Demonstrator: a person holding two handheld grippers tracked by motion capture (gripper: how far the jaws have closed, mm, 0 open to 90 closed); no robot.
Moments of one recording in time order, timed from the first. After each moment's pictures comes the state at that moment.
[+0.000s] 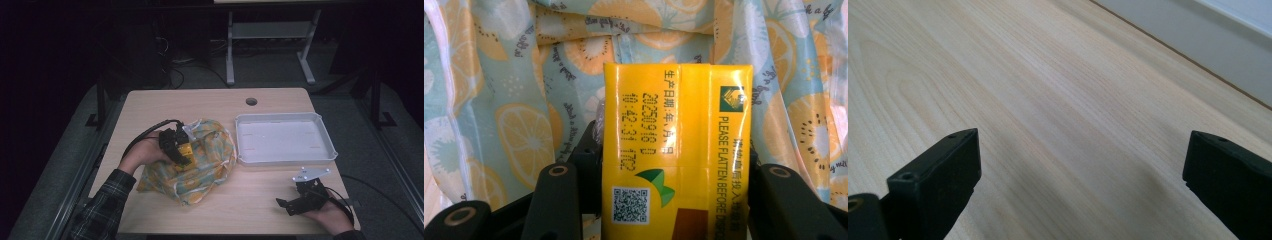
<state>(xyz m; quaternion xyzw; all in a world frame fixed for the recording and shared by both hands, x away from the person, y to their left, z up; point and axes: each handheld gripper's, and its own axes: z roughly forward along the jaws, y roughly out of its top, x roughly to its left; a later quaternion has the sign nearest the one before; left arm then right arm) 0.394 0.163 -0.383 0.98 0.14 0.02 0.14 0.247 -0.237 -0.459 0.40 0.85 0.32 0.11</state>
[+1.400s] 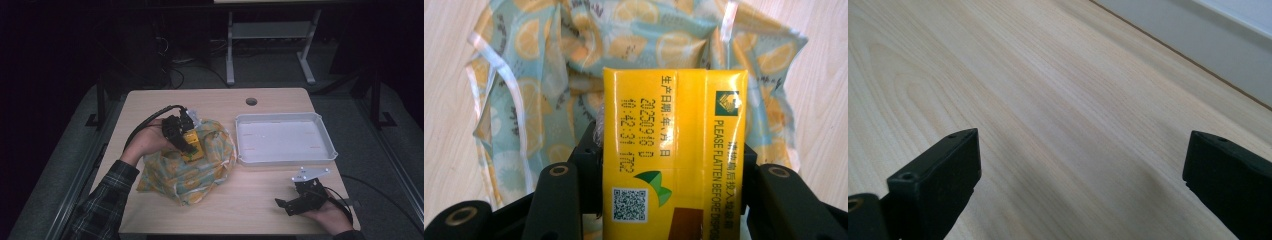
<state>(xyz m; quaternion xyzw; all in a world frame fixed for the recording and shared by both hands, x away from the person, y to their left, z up) 0.400 0.142 -0.335 0.97 0.15 0.03 0.17 0.248 -0.234 -0.458 0.39 0.85 0.32 0.10</state>
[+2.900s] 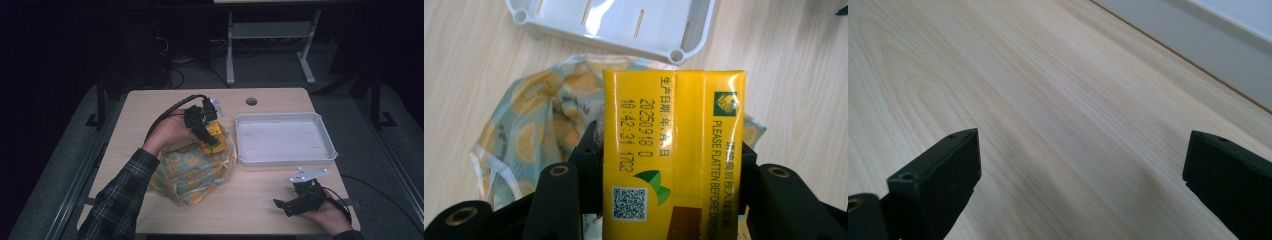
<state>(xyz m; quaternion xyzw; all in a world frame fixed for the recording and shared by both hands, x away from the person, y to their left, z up) 0.410 0.081 -0.310 0.97 0.12 0.03 0.19 0.247 -0.230 -0.458 0.38 0.86 0.33 0.10</state>
